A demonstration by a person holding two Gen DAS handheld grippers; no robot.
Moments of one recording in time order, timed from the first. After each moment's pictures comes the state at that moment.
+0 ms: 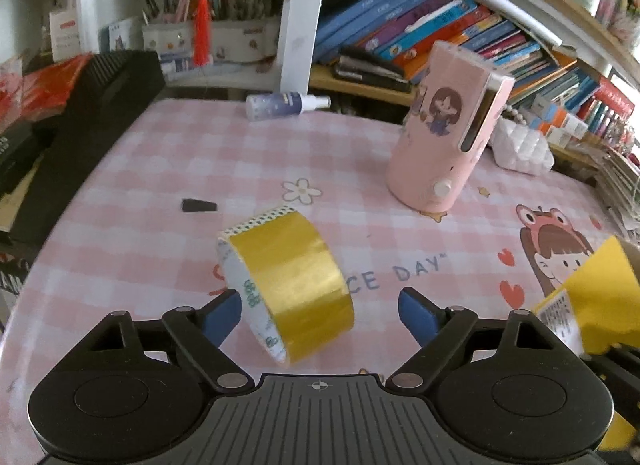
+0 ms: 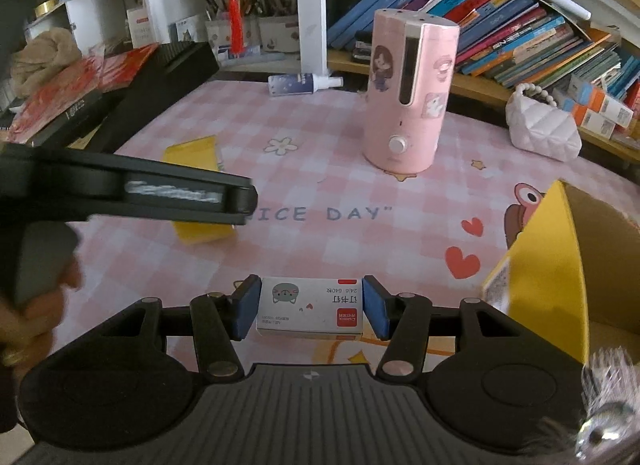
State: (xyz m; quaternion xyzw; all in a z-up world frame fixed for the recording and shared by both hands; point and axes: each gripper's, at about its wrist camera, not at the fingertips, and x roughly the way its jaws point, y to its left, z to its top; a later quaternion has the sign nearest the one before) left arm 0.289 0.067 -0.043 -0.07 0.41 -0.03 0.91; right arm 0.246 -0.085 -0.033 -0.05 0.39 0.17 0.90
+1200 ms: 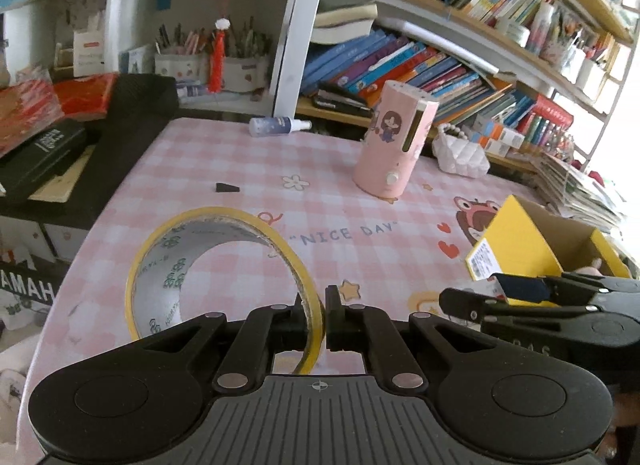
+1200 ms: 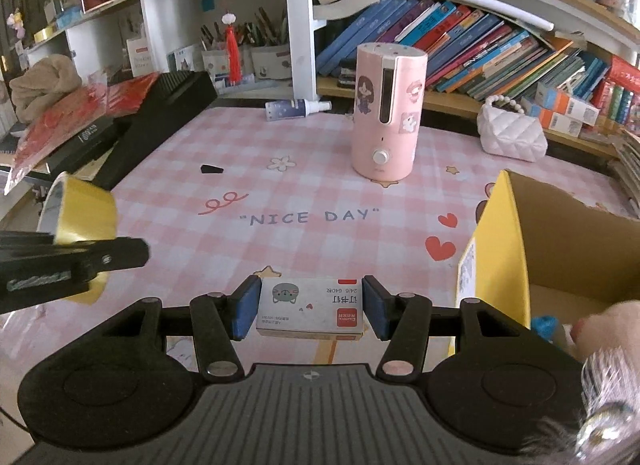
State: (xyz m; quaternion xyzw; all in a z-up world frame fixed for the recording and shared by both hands) left arm 0.148 0.102 0.004 -0.09 0.35 -0.08 0.93; right arm 0.180 -0.087 -0.002 -0.03 0.36 0.15 0.92
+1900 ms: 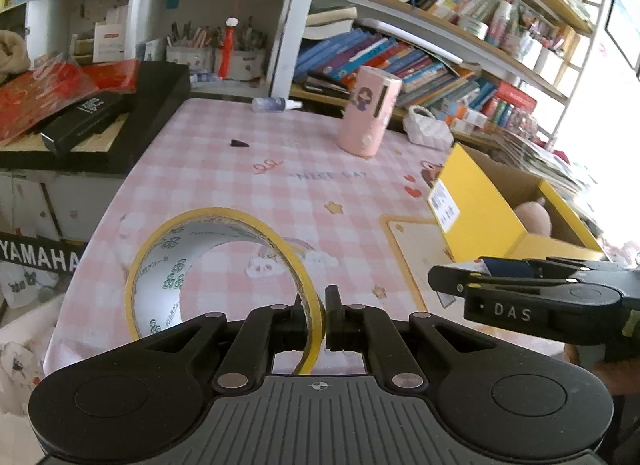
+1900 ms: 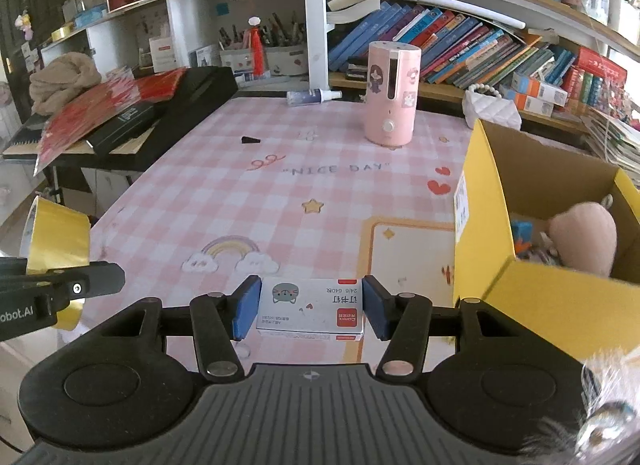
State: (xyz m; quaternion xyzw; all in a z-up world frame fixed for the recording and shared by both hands) left arm 0.018 0.118 0.009 -0.09 0.35 -0.10 0.93; right arm 0.052 -0.068 0.005 -0.02 0.35 0.13 0.93
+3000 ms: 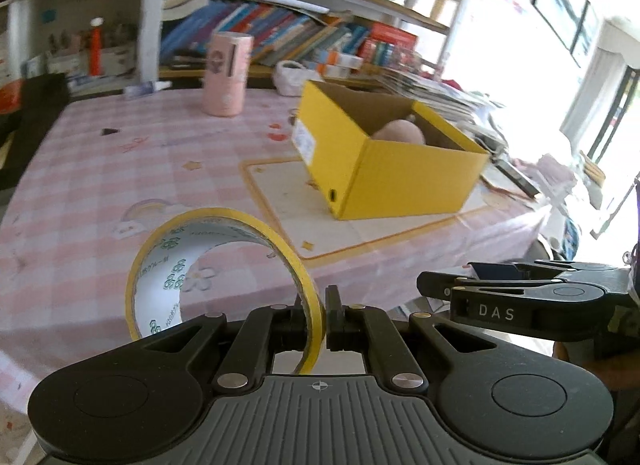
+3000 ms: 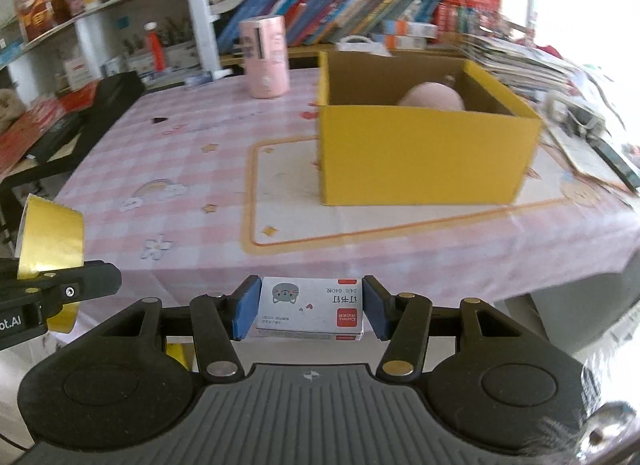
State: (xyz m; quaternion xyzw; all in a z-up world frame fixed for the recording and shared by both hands) left arm -0.035 0.039 0.003 -0.02 0.37 -0.26 0.89; right arm -0.066 -0.147 -0.009 0.05 0.38 -0.03 0.93
